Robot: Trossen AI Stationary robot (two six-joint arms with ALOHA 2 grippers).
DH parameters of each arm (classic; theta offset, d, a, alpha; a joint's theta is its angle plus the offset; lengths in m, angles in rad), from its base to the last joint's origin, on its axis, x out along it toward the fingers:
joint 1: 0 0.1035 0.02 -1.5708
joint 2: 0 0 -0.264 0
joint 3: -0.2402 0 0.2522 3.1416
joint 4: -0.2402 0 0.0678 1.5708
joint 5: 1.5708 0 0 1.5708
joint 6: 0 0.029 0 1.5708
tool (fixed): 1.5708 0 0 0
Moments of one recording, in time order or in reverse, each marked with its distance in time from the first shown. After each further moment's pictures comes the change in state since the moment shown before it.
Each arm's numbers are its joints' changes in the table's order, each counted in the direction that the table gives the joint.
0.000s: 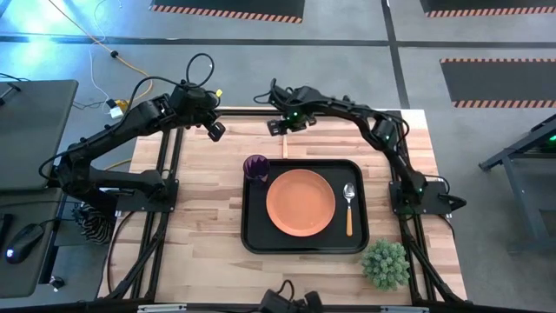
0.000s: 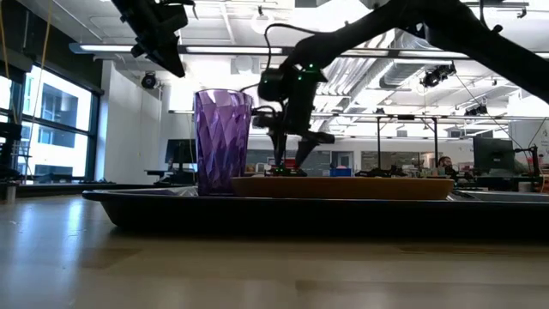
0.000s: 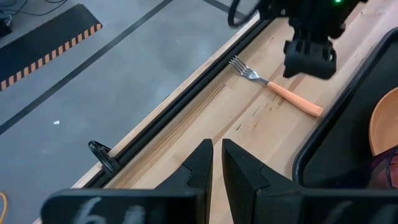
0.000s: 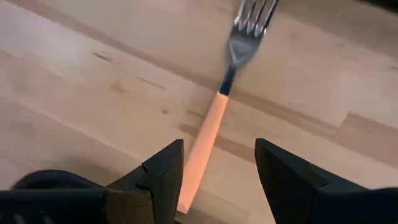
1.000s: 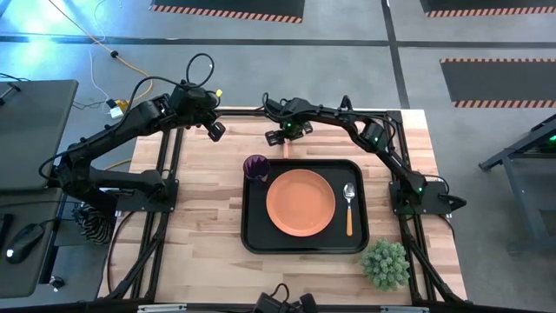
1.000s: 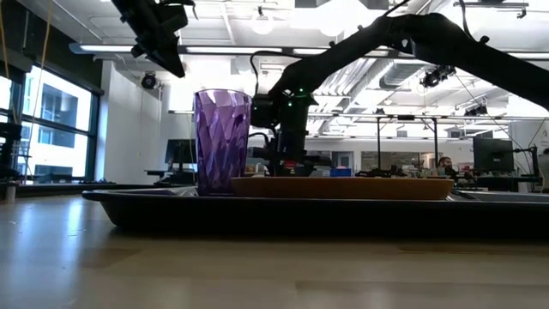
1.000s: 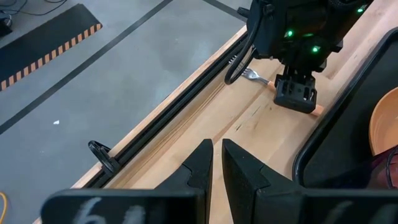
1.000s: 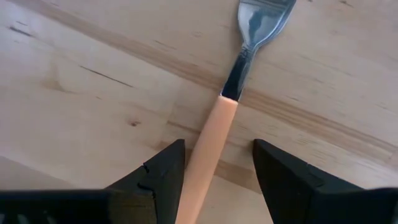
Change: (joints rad) left arm 0.000 0.000 0.000 0.000 0.000 0.000; right arm 0.035 0.132 0.000 0.046 0.045 0.005
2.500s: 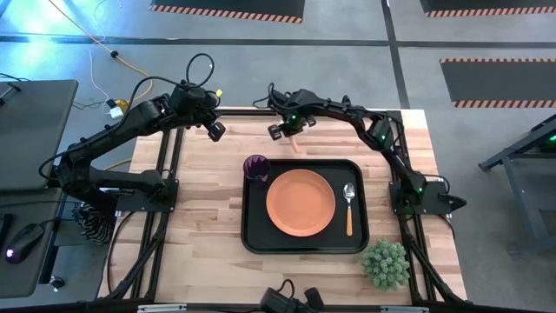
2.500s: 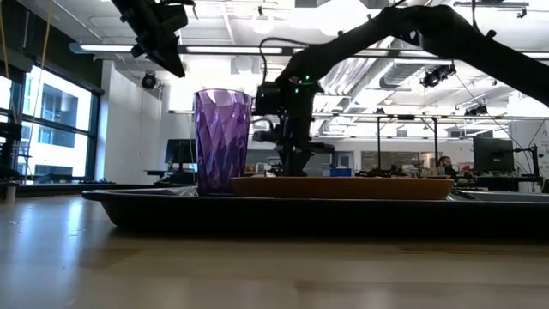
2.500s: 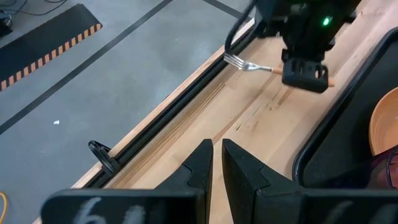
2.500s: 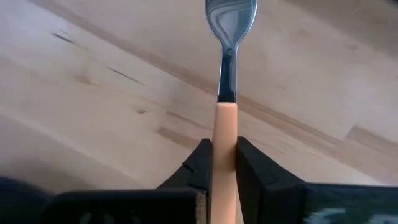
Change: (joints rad) left arm 0.000 0.000 0.000 0.000 0.000 0.000; right arm -0.034 -0.079 0.003 -0.047 -0.019 -0.085
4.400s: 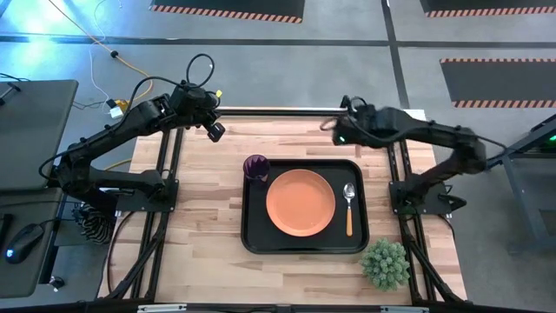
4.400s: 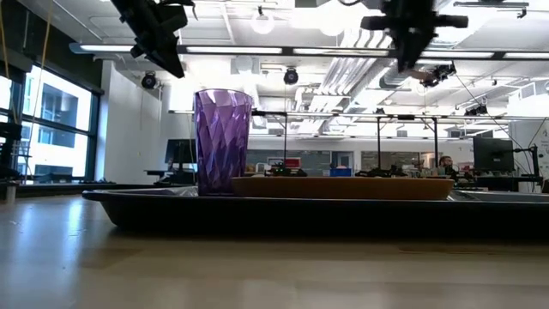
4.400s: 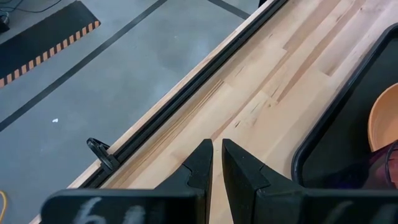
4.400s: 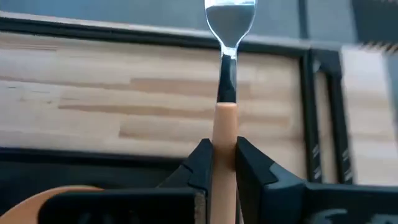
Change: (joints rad) left arm 0.000 0.000 0.000 -0.011 0.005 0.000; right arm 0.316 -0.939 0.560 -0.429 0.619 0.649
